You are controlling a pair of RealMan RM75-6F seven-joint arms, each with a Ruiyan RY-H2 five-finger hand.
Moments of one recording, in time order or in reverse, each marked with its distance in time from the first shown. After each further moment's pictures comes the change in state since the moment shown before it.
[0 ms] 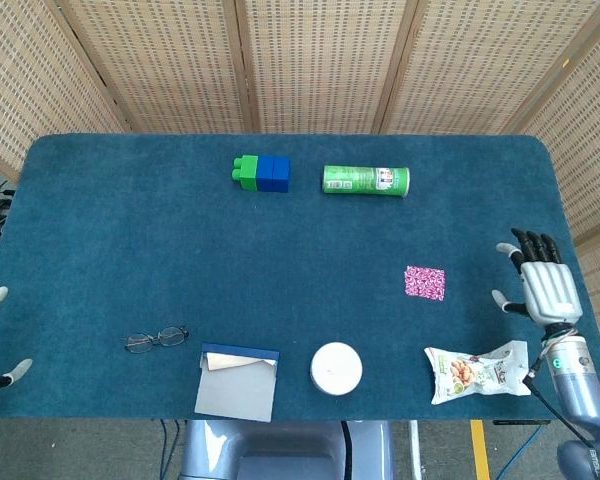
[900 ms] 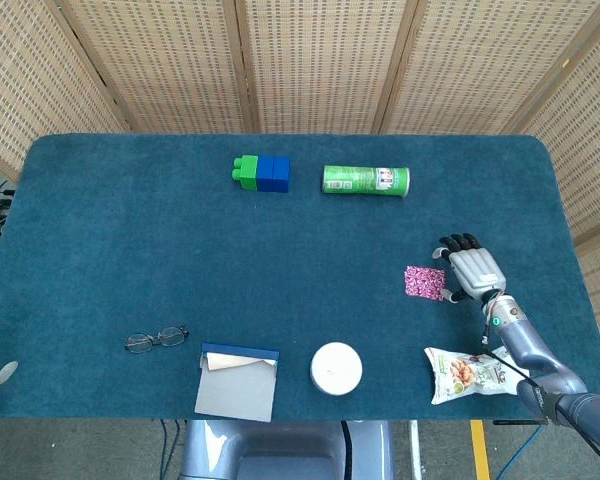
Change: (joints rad) left arm 0.016 0.042 -0.001 -0.015 -0.038 -0.001 -0.025; right arm 0.275 -0.227 -0.040 0.411 -0.082 -0.472 0.172
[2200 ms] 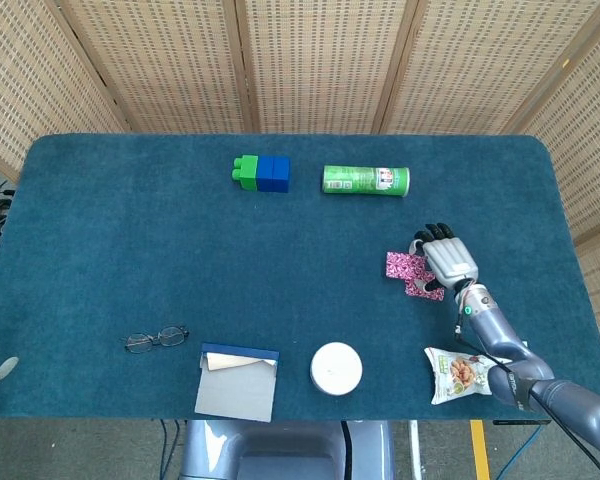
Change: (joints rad) left arm -0.017 -0.001 -0.009 0.021 -0.007 -0.018 -0.021; right arm 0.065 -0.046 0.055 -0.045 0.110 -0.026 -0.137
